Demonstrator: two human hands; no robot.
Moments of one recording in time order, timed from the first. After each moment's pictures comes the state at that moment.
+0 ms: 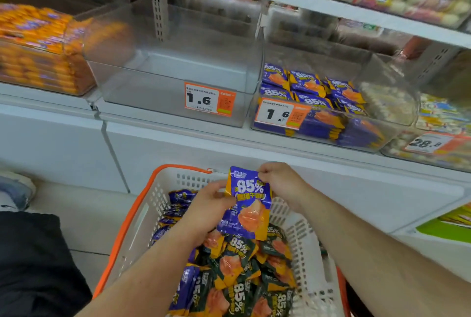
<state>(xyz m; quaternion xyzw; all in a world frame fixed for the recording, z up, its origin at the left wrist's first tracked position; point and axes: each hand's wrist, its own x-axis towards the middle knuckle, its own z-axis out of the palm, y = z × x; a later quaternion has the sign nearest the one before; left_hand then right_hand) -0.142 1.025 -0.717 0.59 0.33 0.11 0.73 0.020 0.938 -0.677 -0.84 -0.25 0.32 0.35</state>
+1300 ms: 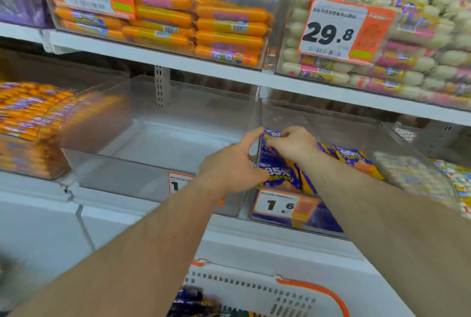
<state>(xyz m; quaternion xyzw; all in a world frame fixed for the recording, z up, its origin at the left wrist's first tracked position) 0.005 1.138 -0.557 0.90 0.25 0.13 0.32 0.181 1.080 -0.551 -0.91 -0.26 0.05 0.31</state>
